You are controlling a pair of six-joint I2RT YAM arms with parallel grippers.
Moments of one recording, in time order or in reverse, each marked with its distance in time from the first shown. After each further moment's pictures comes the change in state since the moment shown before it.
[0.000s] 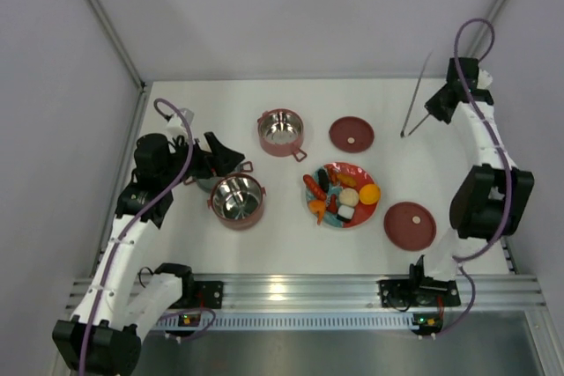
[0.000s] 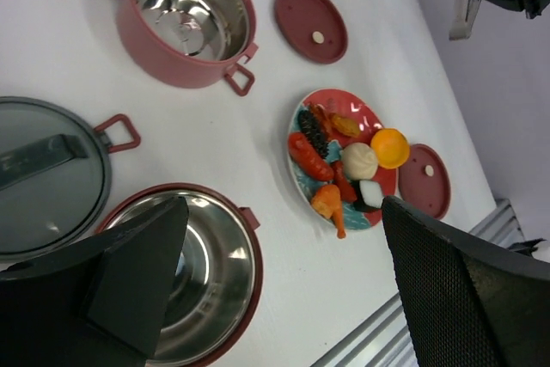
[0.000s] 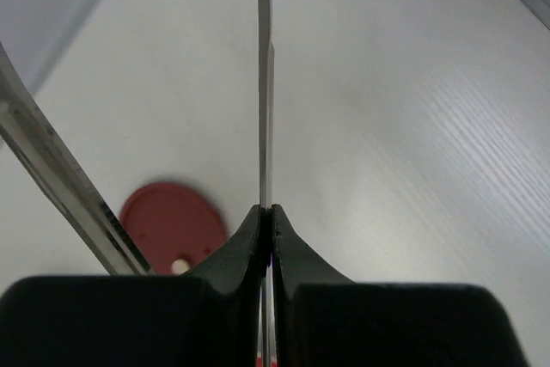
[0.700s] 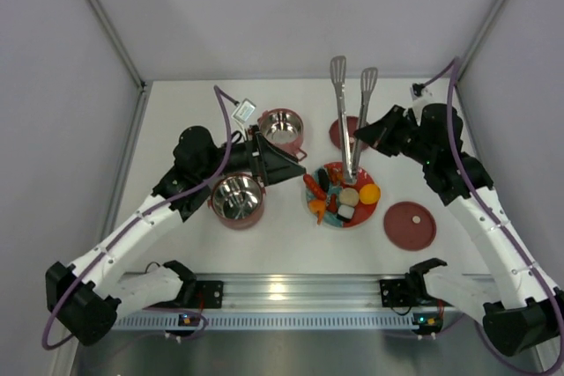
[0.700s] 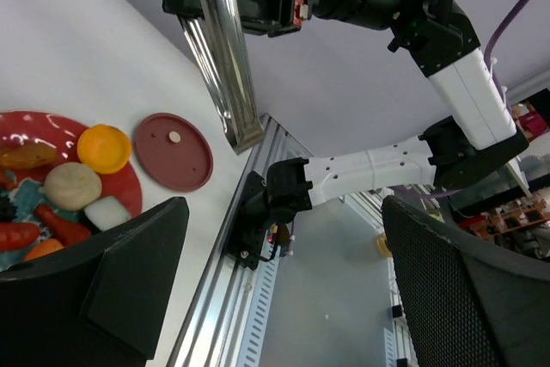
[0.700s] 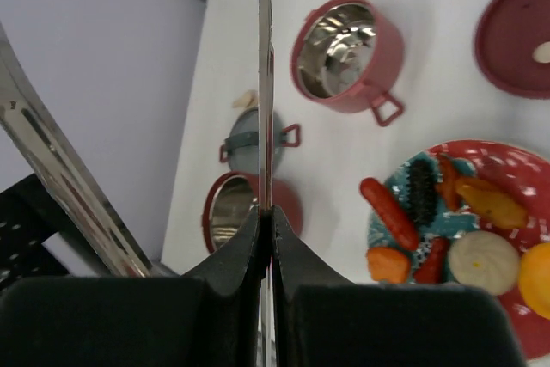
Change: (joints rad) left arm -0.440 0.182 0.072 0.520 0.280 -0.369; right arm 0.431 -0.822 -0.491 0.211 -0.467 0.091
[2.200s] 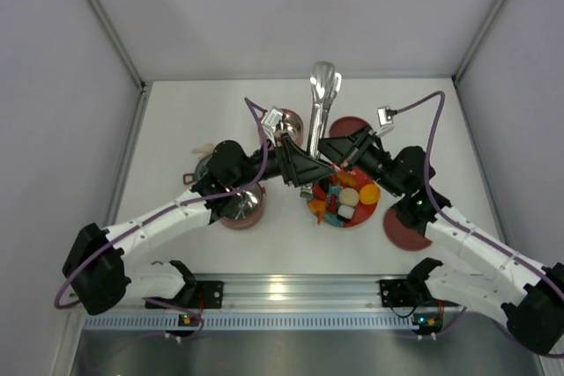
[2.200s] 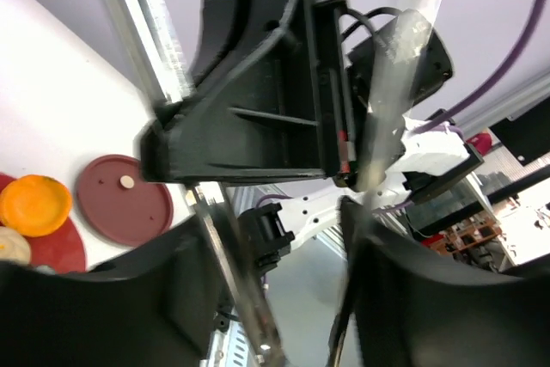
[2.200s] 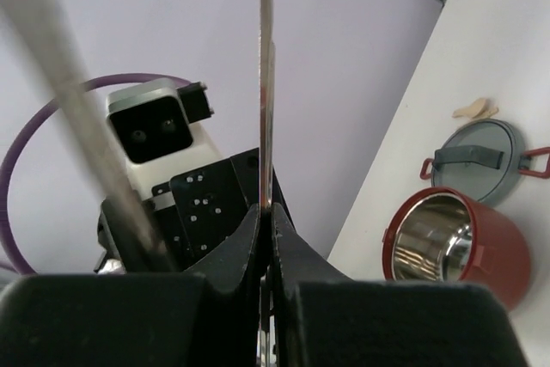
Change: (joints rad) left arm -0.219 0.205 -0.082 0.460 -0.186 -0.145; right arm 0.361 -0.056 -0.406 0.873 0.066 0.405
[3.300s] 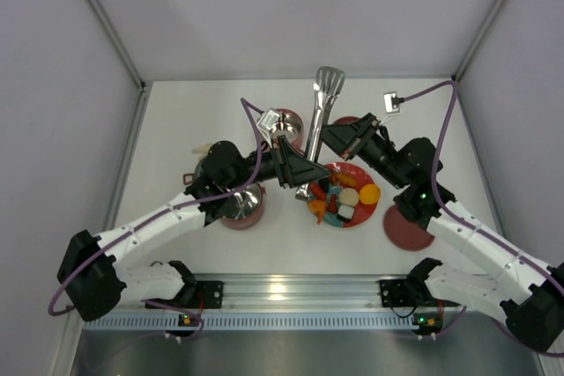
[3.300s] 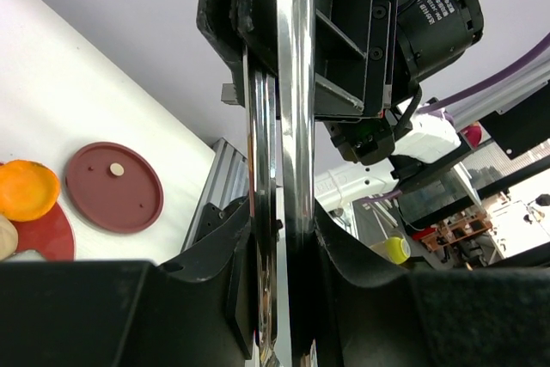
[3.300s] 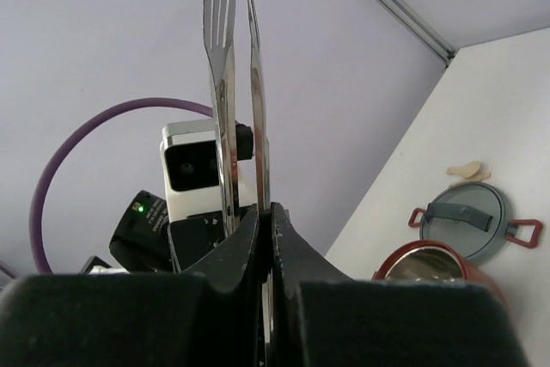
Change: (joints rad) left arm 0.003 -0.050 0.000 -0.068 0.022 -0.008; right arm 0.009 0.018 0.117 0.001 0.006 -0.149
